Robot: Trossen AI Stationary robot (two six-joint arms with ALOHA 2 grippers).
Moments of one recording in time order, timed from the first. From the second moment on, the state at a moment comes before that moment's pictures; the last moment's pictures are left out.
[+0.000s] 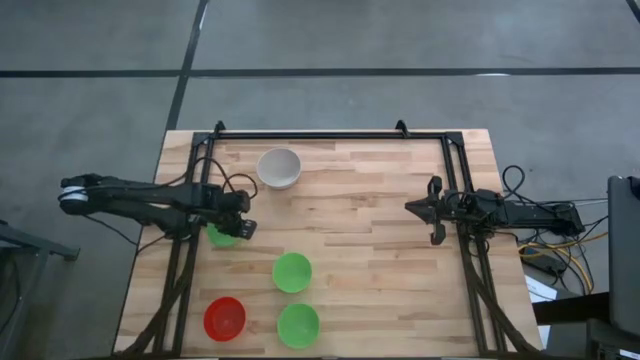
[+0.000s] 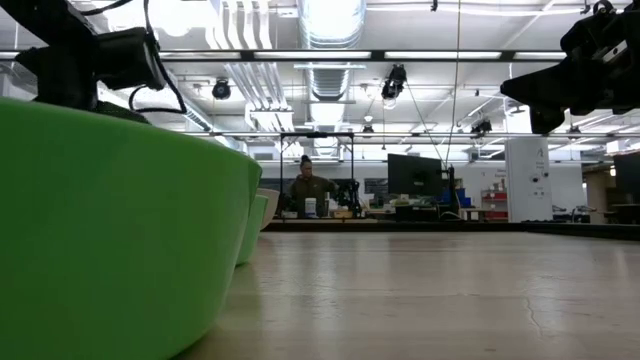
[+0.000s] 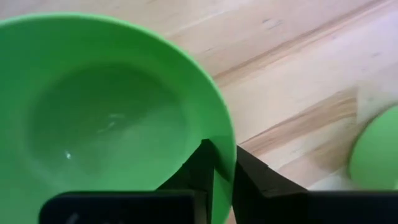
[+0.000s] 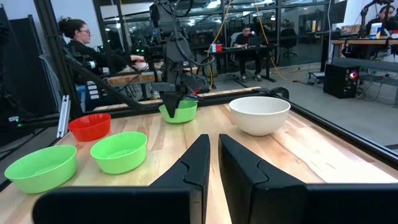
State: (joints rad) left arm 0.11 0.98 0.47 -0.73 0.18 -1.12; right arm 0.00 0.00 0.01 0.03 0.11 0.13
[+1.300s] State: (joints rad) left arm 0.12 1.01 0.99 -0.96 -0.16 -0.91; right arm 0.00 0.00 0.01 0.03 0.11 0.13
